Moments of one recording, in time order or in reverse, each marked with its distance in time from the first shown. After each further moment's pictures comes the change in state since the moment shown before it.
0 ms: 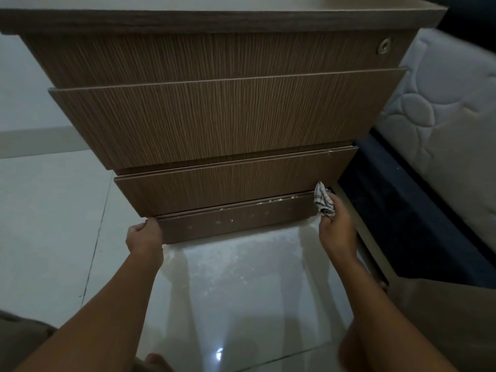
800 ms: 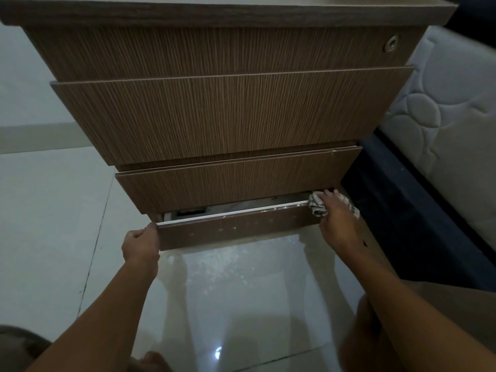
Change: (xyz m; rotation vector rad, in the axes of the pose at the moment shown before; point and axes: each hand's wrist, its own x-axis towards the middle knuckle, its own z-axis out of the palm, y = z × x) left_hand 0.002 -0.015 -0.014 0.134 -0.012 0.041; right_hand 0.031 0.014 -0.001 -0.450 -0.209 -0.213
